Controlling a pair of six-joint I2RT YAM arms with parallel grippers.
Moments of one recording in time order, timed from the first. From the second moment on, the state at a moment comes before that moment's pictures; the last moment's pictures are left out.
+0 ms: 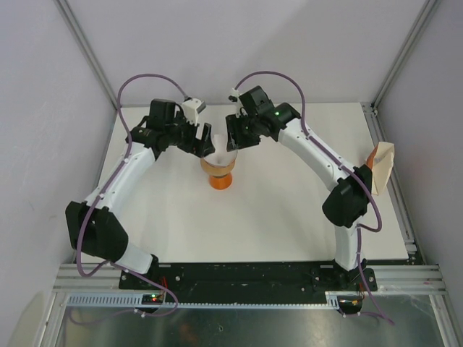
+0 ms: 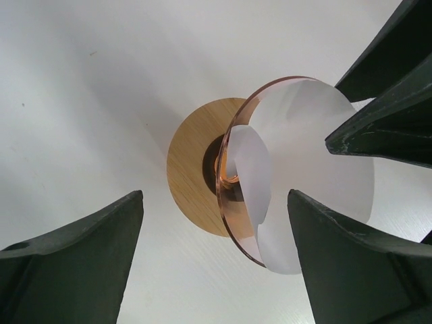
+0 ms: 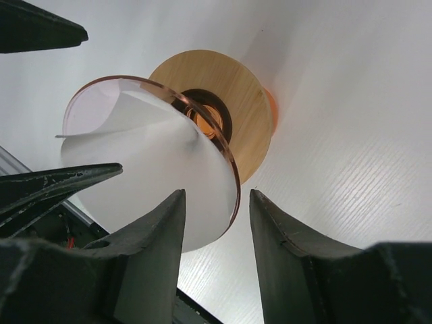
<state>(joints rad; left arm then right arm) -0.27 1.50 1.39 -0.60 0.42 0.11 0.67 1.98 2.06 -0.91 -0.20 0.33</state>
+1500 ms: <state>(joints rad) 0.25 1.26 0.60 0.15 0.35 0.00 0.16 1.17 0.82 -0.17 -0.02 0.20</state>
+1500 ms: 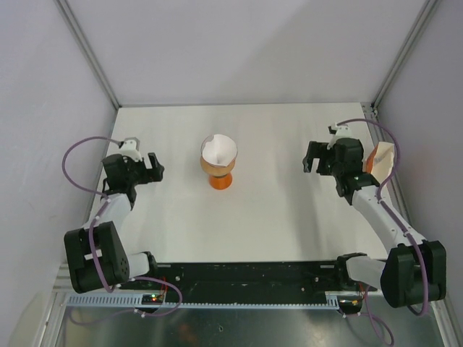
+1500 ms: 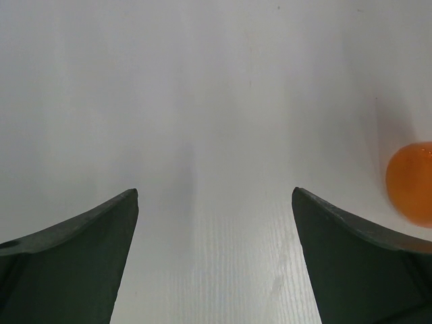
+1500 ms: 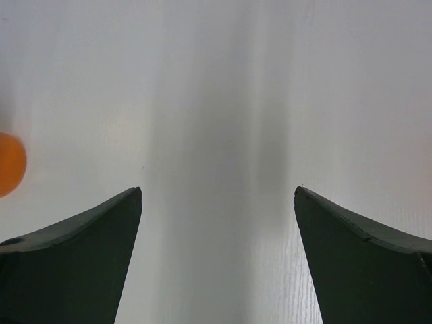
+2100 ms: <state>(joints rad) 0.25 1.33 0.45 0.43 0.44 -0.03 0.11 1.11 0.46 0.25 0.01 0.15</state>
